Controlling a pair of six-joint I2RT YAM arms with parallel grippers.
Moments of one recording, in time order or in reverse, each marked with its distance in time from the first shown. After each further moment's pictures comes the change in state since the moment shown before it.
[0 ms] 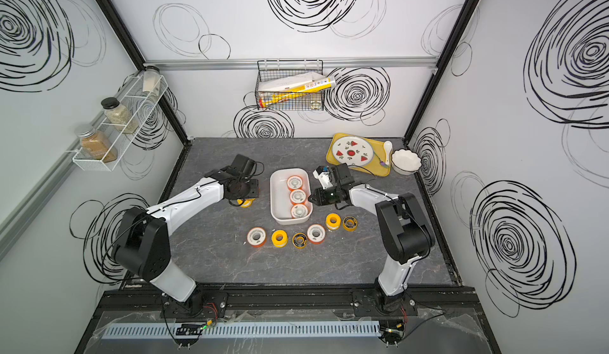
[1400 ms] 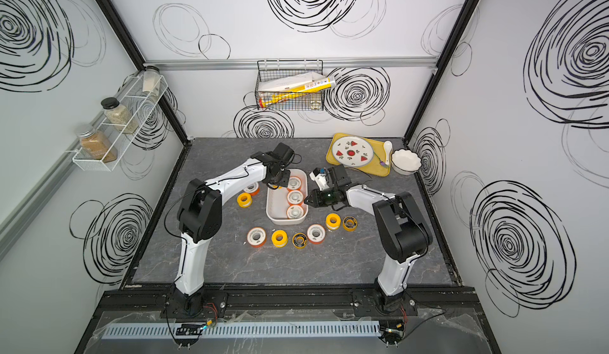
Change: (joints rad) left arm -0.129 0.502 0.546 -0.152 -0.087 0.113; right arm 0.027 0.014 0.001 0.014 -0.049 0.063
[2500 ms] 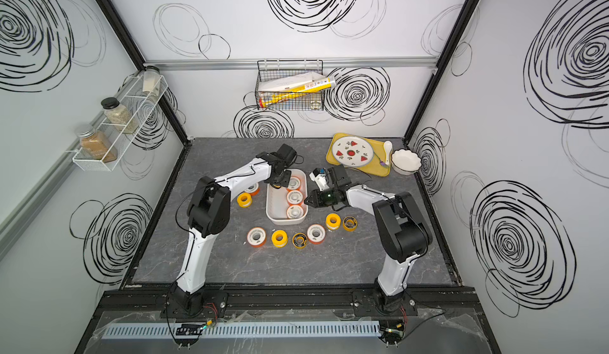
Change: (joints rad) left arm 0.004 0.100 0.076 -0.014 -0.036 0.010; right arm 0.000 0.005 0.000 -0.007 0.003 -0.018
